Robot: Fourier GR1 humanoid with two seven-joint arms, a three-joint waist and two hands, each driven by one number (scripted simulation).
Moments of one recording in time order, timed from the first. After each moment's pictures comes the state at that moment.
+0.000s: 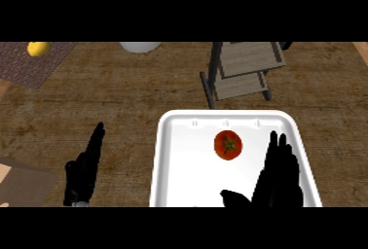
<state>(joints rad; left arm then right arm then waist) 0.07 0.25 -0.27 -1.46 0.10 0.34 0.00 0.08 -0.01 0.61 -1.95 1.38 -0.13 1.19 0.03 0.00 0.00</state>
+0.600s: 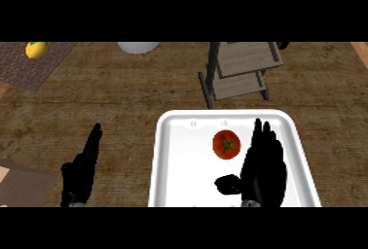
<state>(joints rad) 0.08 0.25 -0.25 -1.46 0.10 0.33 -0.02 -0.10 -0.01 0.54 -1.80 1.18 -0.02 1.25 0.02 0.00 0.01</state>
